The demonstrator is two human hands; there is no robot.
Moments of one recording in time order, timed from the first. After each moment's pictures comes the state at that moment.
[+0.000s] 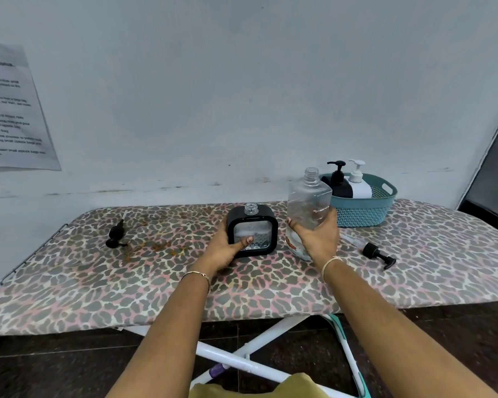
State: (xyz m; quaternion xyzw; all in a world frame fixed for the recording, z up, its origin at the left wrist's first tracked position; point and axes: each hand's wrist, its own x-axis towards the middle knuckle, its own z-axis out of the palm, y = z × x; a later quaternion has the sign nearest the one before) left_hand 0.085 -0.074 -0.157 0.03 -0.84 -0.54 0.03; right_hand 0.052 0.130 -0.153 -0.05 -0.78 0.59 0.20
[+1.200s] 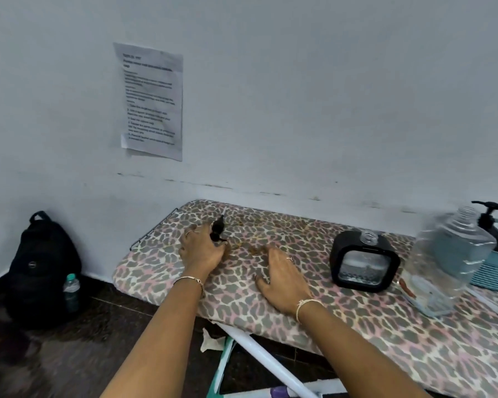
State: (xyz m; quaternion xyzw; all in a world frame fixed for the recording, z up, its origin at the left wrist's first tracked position) left_hand 0.142 -0.286 -0.160 0.37 -0.88 -0.25 0.16; right_hand 0.102 -0.097 -0.183 0.37 -0.90 0.22 0.03
